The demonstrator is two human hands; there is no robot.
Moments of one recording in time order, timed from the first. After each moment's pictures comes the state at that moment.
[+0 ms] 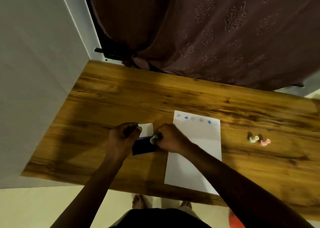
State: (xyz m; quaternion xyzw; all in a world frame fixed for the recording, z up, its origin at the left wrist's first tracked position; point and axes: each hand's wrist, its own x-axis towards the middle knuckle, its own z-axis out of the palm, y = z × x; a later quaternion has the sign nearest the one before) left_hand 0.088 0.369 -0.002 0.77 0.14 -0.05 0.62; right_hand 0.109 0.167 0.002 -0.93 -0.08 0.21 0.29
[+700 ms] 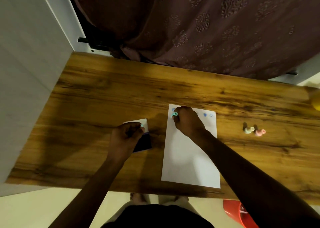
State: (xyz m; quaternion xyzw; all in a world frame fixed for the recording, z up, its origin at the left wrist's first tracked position) left_hand 0.089 0.347 -0.016 0.78 0.11 -0.11 0.61; right_hand 0.138 0.099 -0.019 -0.98 0.04 0.07 0.17
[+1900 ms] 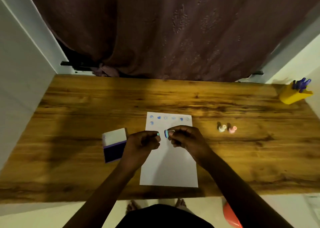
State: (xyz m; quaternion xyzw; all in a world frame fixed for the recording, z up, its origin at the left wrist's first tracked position) left_hand 0.053 0.231 0.036 0.75 0.00 -0.19 0.63; right_hand 0.027 0.034 0.043 -0.70 0.15 0.08 0.69
